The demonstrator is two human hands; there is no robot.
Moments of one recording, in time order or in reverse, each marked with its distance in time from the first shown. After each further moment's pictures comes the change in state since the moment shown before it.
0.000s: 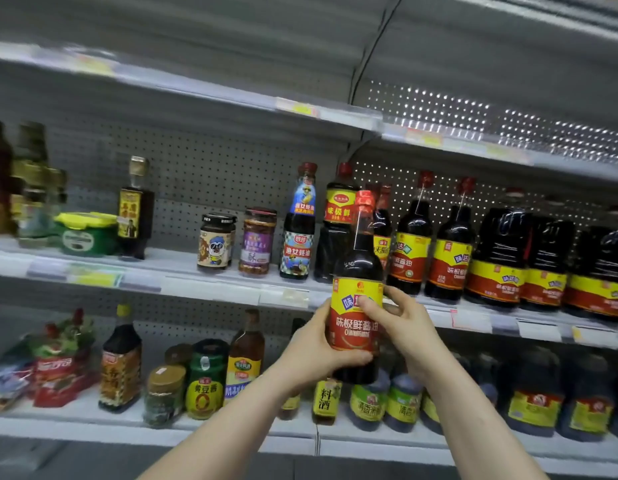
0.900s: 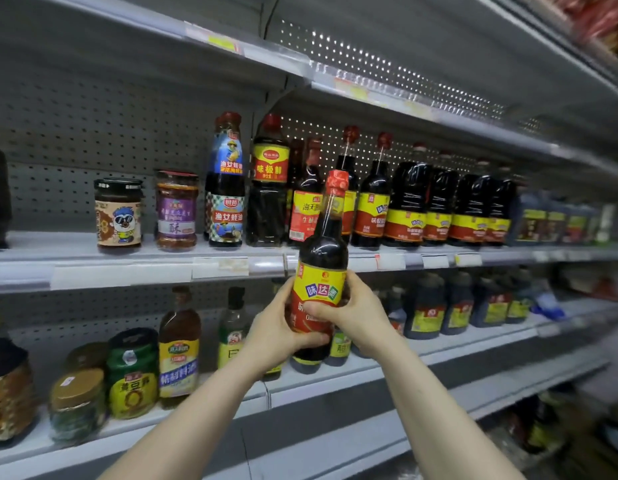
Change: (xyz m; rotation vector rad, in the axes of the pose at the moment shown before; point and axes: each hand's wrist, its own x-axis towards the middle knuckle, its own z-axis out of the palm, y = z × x) left_hand 0.002 -0.035 0.004 0.014 -0.136 0.094; right_hand -0.040 0.019 0.019 -0.520 0.286 0.090
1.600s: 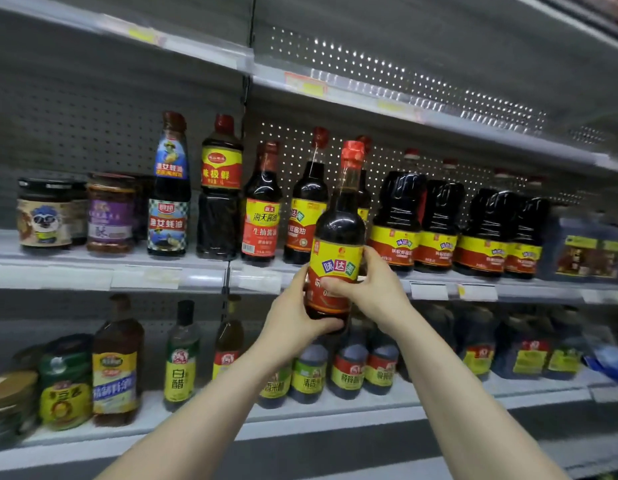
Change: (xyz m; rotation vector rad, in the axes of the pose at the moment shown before) left_hand 0.104 0.042 0.133 0.149 0.207 0.049; right_hand 0.103 0.050 -0.139 -0.069 -0.019 -0.144
